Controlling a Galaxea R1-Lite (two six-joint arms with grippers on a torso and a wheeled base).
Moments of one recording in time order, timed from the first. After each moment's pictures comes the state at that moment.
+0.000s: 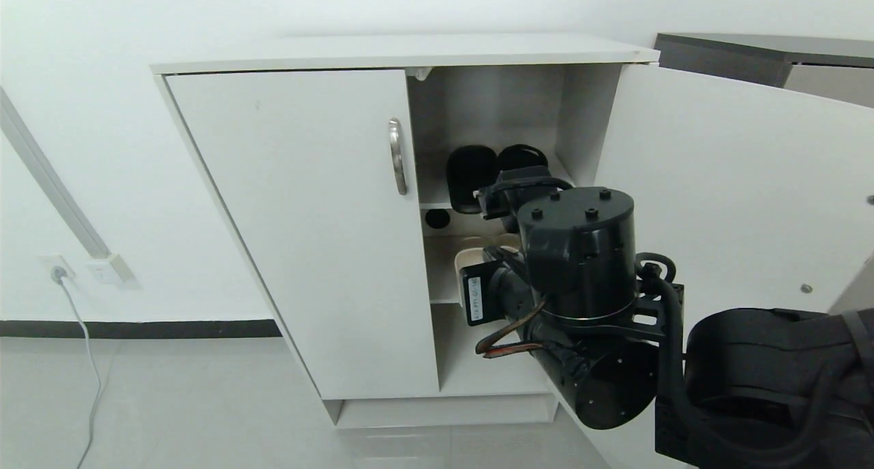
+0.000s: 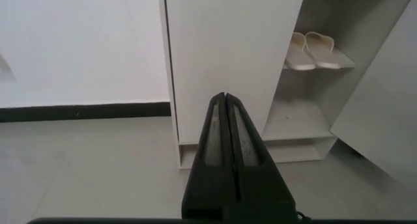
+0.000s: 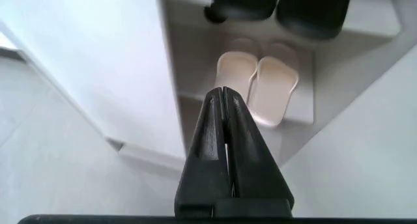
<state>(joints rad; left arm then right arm) 0.00 0.00 0.00 0.00 -0.02 -0.02 1.02 1.84 -1.16 -0.50 -0.71 0.14</state>
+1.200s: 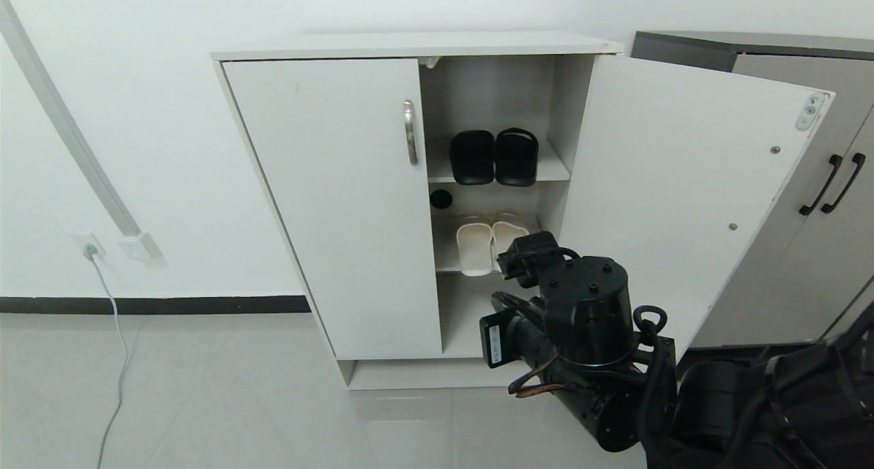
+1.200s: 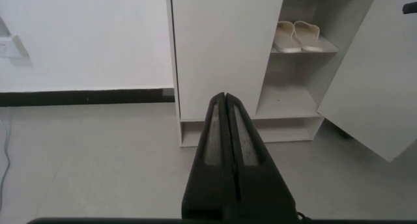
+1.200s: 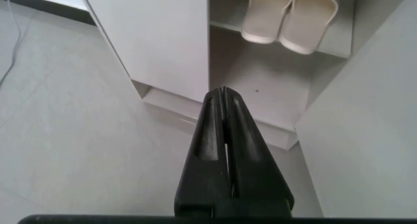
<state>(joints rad) 0.00 0.00 0.00 0.00 -0.02 -0.02 0.94 1.90 -0.92 -0.74 -0.53 0.16</state>
